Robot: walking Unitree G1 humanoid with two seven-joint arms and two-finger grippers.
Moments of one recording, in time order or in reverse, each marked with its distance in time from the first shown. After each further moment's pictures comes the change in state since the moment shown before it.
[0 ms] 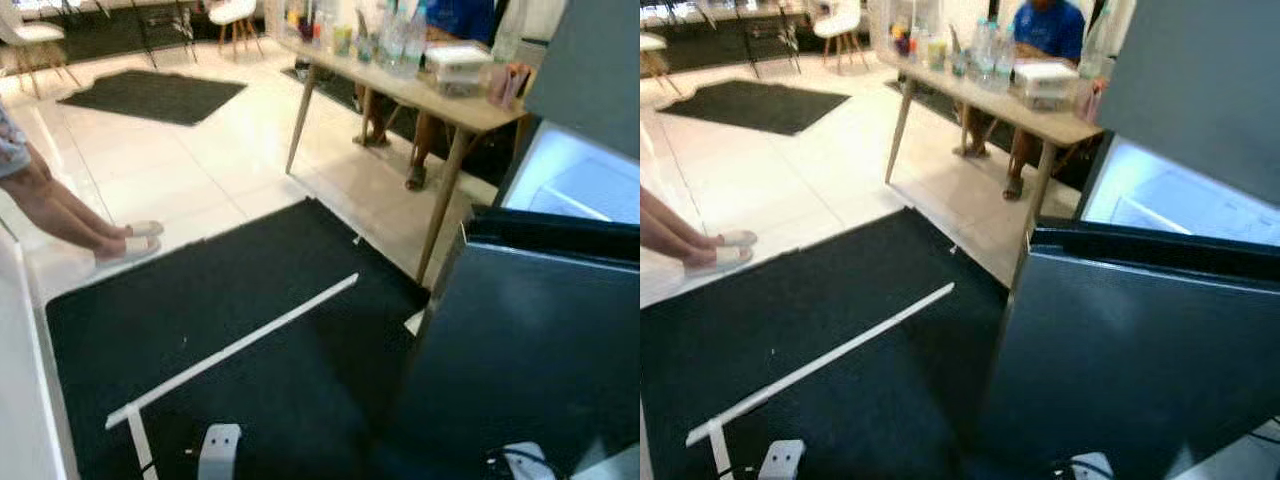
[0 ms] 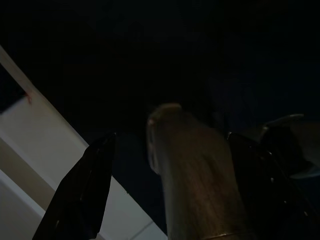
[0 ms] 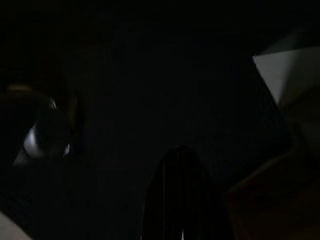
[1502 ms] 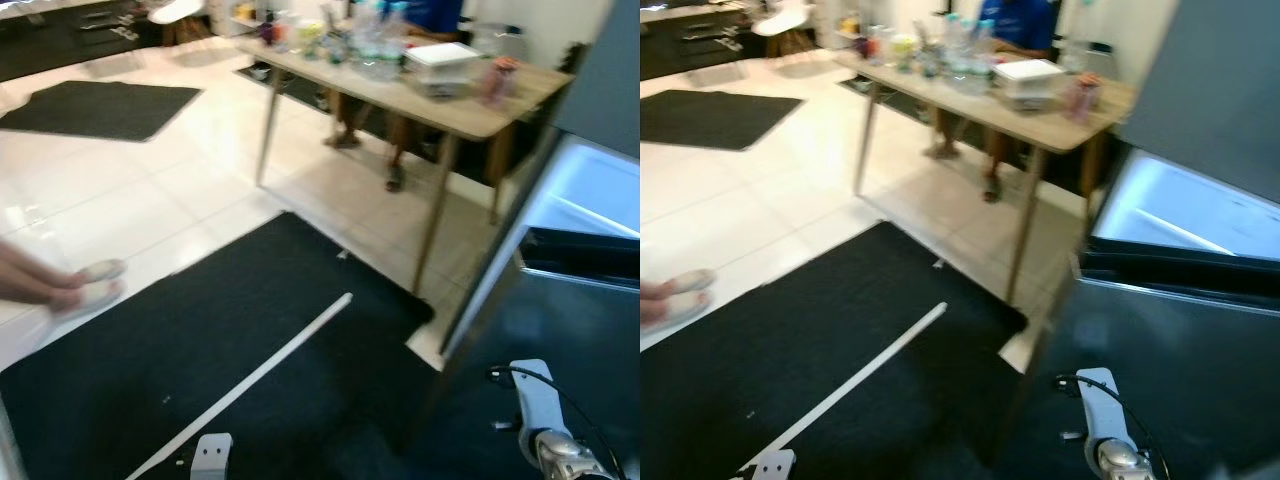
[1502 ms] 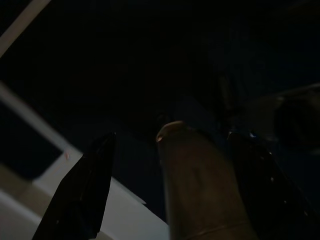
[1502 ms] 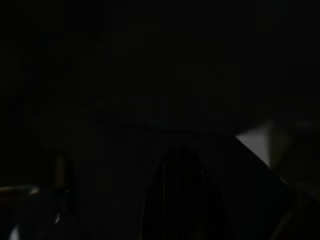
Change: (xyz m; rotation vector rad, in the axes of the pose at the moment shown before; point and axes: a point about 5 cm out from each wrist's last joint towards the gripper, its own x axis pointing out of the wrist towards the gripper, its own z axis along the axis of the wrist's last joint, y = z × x) left arm -0.003 0.005 -0.008 -0.028 0.012 0.016; right arm -0.005 -0.031 0.105 0.082 -0.291 -0.120
